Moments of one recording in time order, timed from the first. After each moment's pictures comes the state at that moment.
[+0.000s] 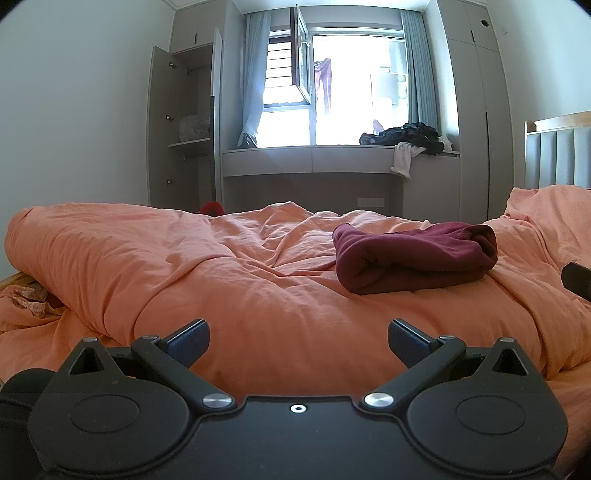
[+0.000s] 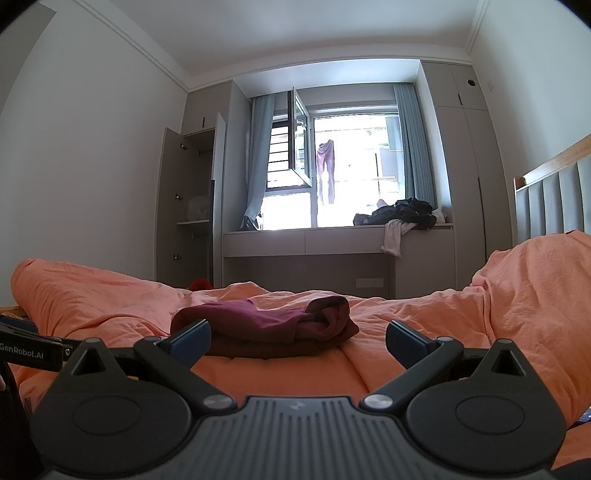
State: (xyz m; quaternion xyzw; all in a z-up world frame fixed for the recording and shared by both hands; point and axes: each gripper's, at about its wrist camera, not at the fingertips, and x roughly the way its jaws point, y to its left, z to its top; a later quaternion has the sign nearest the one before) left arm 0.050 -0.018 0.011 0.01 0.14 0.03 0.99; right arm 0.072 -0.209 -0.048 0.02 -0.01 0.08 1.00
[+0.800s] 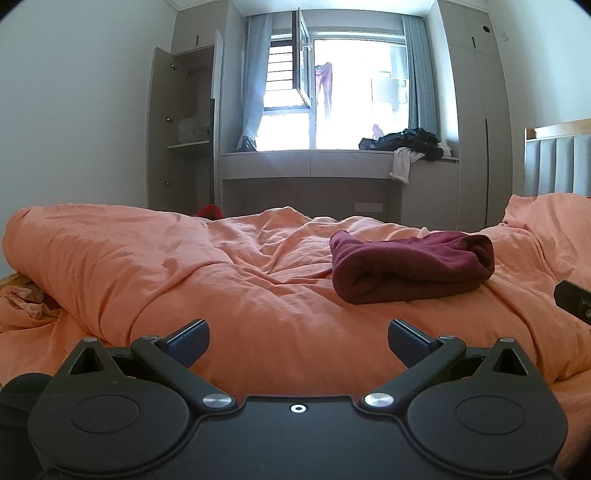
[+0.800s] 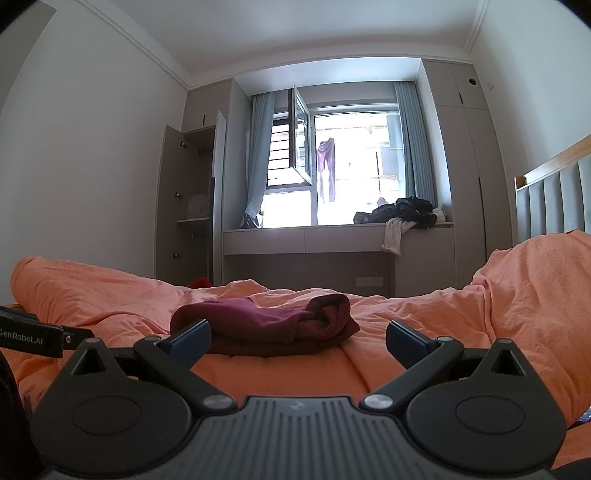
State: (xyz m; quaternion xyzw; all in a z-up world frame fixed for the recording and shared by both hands) left arm 0.049 -0.017 0.016 0.01 0.13 0.03 0.99; right arm 0.078 -0.206 -0.047 0.02 -0.01 0.08 1.00
